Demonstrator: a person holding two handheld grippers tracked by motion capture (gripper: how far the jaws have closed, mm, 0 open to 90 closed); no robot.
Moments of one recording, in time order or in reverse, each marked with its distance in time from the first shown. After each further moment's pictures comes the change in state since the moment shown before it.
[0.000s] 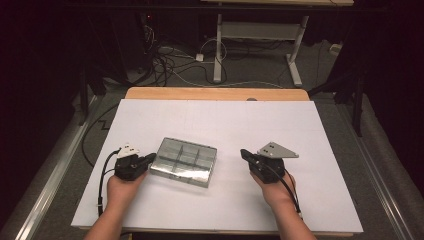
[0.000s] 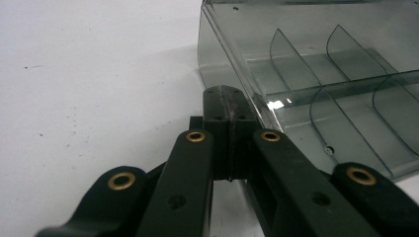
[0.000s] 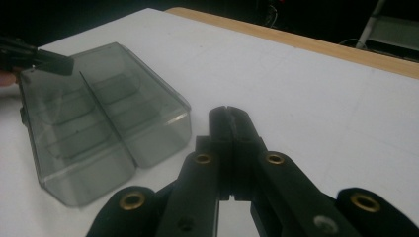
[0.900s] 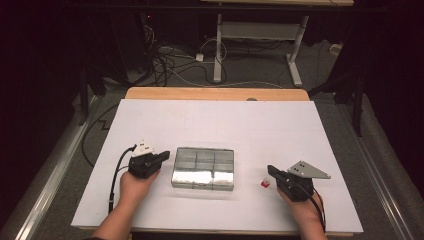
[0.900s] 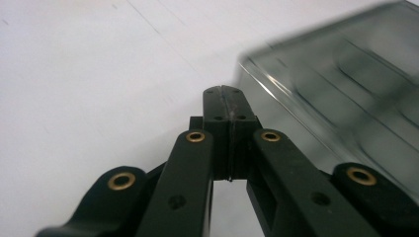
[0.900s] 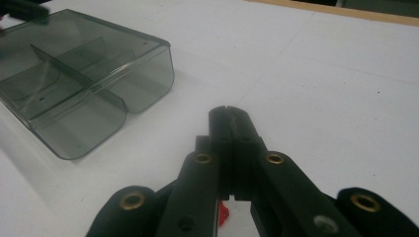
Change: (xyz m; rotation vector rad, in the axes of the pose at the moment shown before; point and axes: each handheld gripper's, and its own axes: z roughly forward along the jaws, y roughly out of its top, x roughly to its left) left arm -0.025 0.022 0.025 -0.025 -0.040 0.075; right arm -0.038 -0.061 -0.043 0.028 -0.047 0.061
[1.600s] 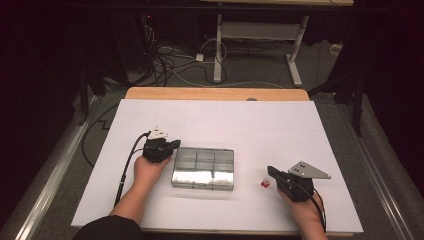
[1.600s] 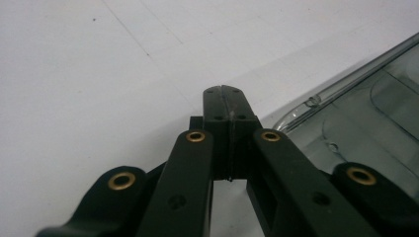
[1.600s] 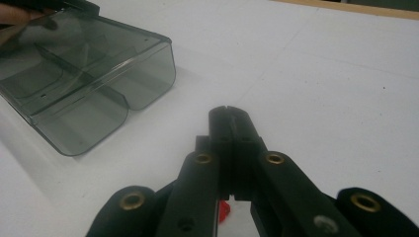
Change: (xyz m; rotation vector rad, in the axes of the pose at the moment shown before) left arm 0.005 0.027 0.045 0.054 -0.035 0.007; right arm -0.002 -0.002 0.001 0.004 0.014 0.007
